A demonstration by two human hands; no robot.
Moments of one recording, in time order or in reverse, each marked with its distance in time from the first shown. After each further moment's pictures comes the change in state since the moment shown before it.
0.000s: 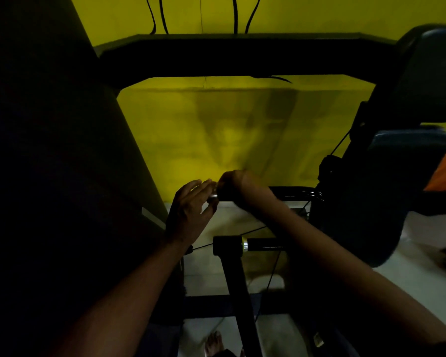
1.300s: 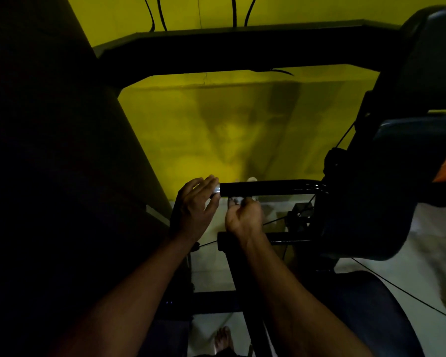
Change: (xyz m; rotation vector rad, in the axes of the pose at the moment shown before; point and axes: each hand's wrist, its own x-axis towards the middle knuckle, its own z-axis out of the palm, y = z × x) left_hand -0.002 0.001 -0.002 0.006 -0.055 -0.055; right_hand -0.032 -0.045 0.066 2.542 0.808 0.769
